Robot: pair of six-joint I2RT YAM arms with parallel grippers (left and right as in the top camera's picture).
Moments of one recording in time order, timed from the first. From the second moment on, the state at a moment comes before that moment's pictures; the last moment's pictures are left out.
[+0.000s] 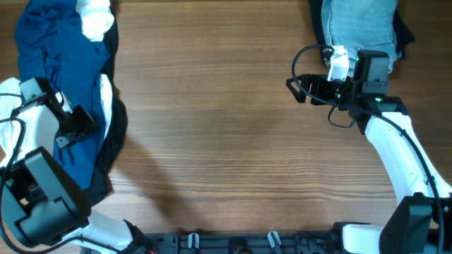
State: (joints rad) left arm 0.50 1.77 1.12 -0.73 0.06 -0.15; right arm -0.03 1.49 0.99 -0.35 -0.54 0.07
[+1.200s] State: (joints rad) left arm 0.50 1.86 1.12 -0.78 0.04 -0.18; right arm -0.03 1.49 0.99 -0.38 -0.54 0.08
